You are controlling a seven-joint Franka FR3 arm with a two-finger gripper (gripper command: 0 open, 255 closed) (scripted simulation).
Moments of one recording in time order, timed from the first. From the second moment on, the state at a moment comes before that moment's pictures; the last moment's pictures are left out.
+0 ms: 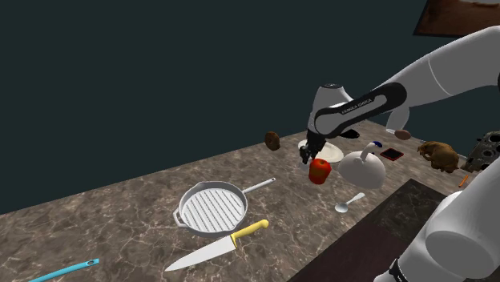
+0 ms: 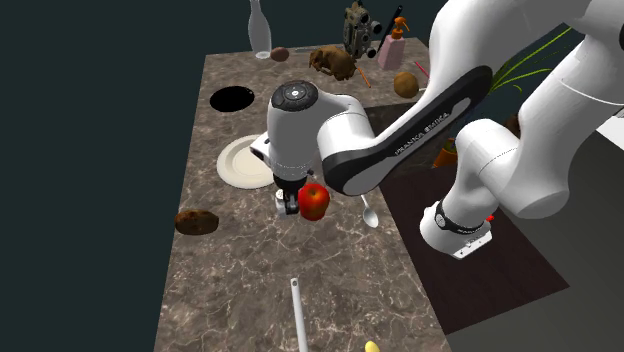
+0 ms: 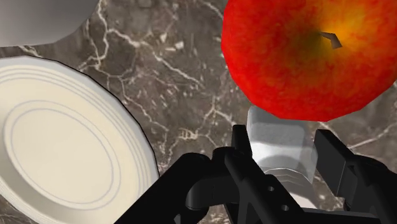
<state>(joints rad) -0.06 -0.14 -0.18 -2.46 -0.18 2.41 0.01</state>
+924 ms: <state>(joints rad) -0.06 -0.25 -0.17 -2.36 -0.17 2.21 -0.01</state>
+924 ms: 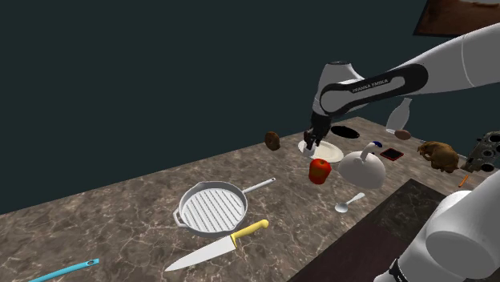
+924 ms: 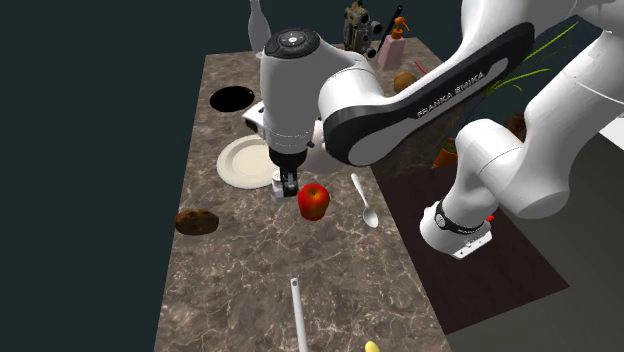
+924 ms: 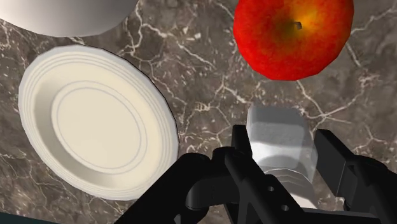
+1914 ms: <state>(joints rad) -0.06 -0.30 -0.18 -2.24 -0.17 2.03 -0.06</state>
